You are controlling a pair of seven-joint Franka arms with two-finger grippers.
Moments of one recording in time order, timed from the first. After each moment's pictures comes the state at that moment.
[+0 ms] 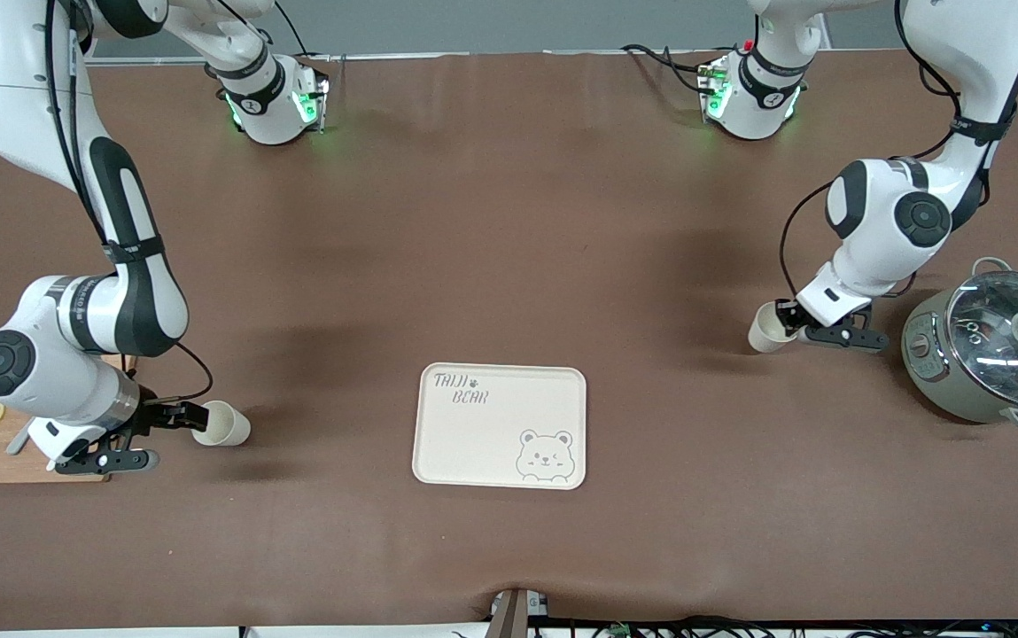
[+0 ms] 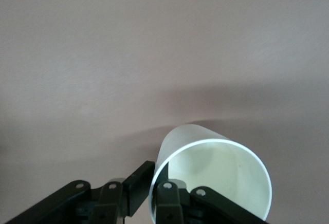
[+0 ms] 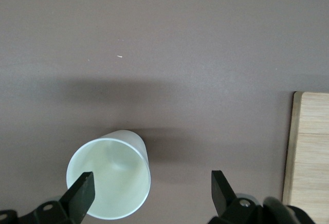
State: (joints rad) left arm 0.11 0.22 -0.21 -2.30 0.04 2.59 -0.01; right arm 0.03 0.62 -0.08 -1.58 0.02 2.27 -0.11
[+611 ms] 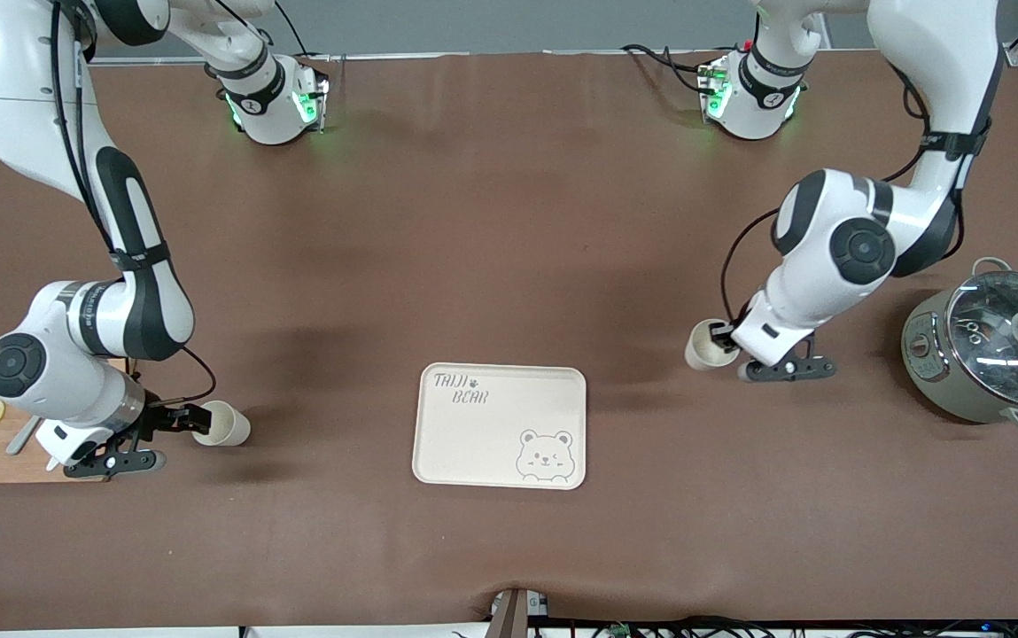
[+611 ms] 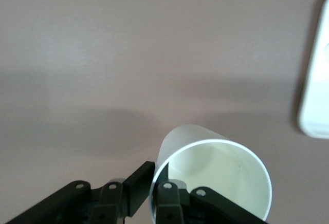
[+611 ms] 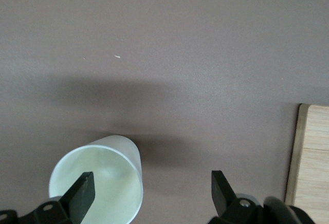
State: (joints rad) left arm -0.07 0.35 -0.25 -1.88 0.04 2.23 -0.40; right arm 0.03 0.65 -0.08 -1.60 0.02 2.32 -0.18
